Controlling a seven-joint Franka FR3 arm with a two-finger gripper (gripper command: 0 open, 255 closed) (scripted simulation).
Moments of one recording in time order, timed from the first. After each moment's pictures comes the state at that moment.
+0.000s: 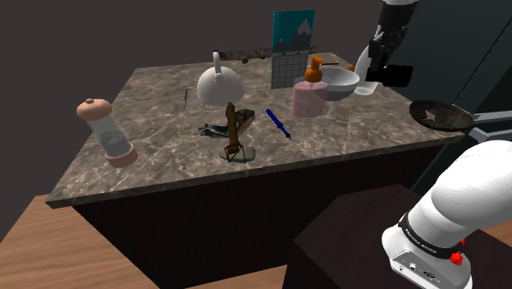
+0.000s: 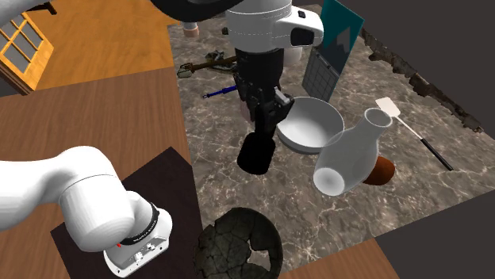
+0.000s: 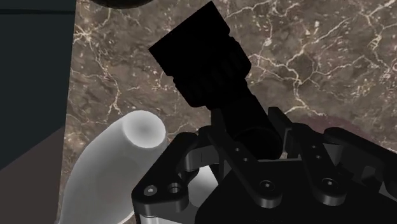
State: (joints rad) arm -0.12 -0.59 -0.23 -2.20 -0.24 1.66 -0.16
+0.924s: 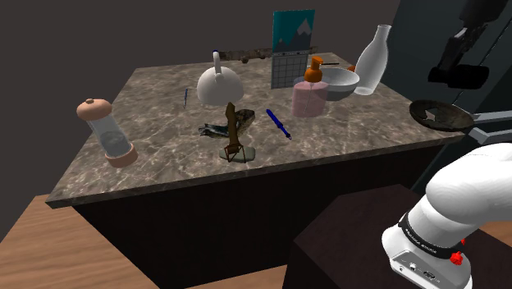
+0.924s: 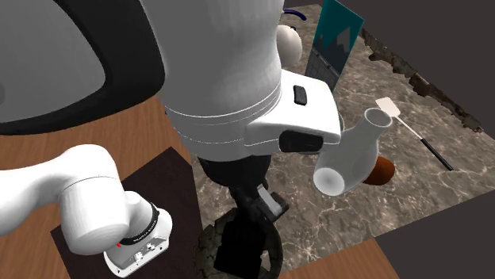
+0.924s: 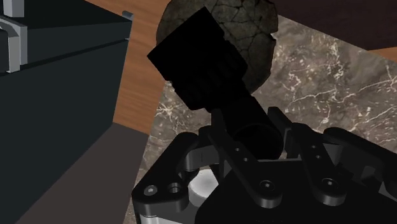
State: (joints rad) arm -0.25 -0.85 -0.42 -2.27 -0.41 1.53 -0.44
